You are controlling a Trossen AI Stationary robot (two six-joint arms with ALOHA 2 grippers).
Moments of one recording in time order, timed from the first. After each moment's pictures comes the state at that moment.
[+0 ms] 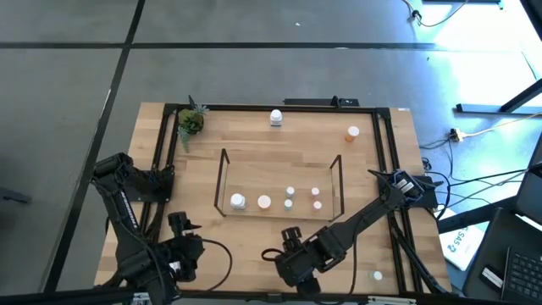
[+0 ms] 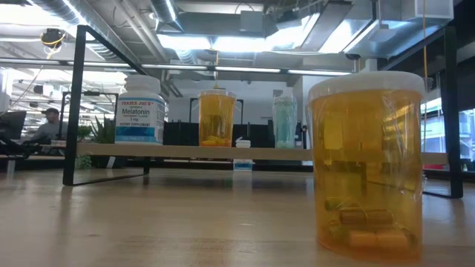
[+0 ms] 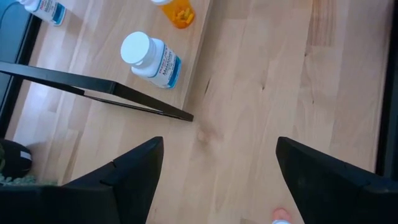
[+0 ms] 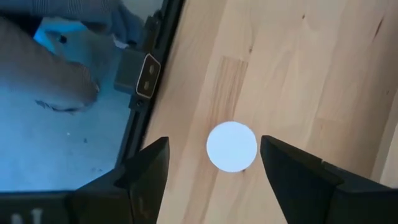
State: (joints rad) left arm -1.03 1.74 1.64 -1.55 -0.64 -1.25; right arm 0.61 2.10 1.96 -0.99 0.05 0.34
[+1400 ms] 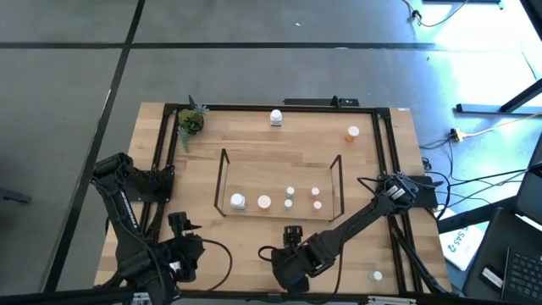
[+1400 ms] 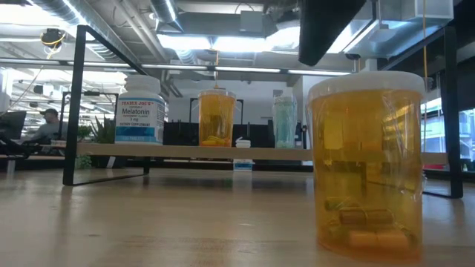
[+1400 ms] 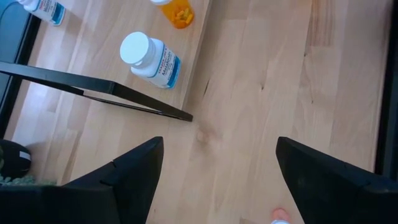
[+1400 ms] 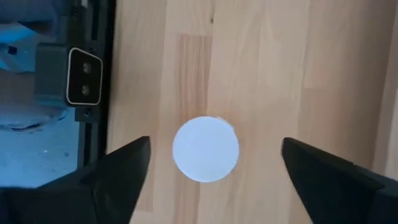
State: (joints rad) left arm -1.03 1.74 1.64 -1.55 -0.64 -1.25; right arm 0.61 2.19 1.96 -1.03 0.15 0.53
